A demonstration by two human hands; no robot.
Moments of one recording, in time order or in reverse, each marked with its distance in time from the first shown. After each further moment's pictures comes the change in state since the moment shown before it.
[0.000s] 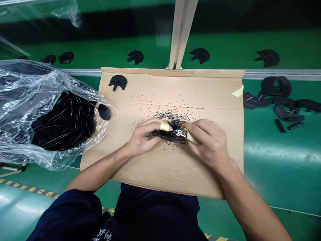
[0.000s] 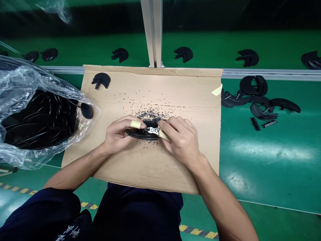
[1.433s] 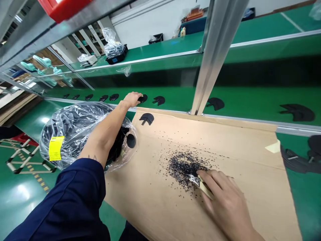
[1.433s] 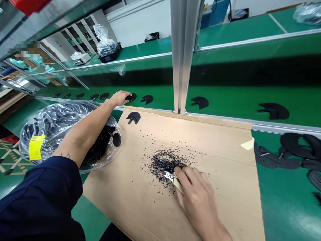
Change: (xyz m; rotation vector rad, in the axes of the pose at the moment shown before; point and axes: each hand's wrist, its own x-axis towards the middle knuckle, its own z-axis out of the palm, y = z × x) left_hand 0.172 -0.125 -0.241 1.264 -0.356 -0.634; right_hand -0.001 0.012 0.016 -0.008 0.025 -0.067
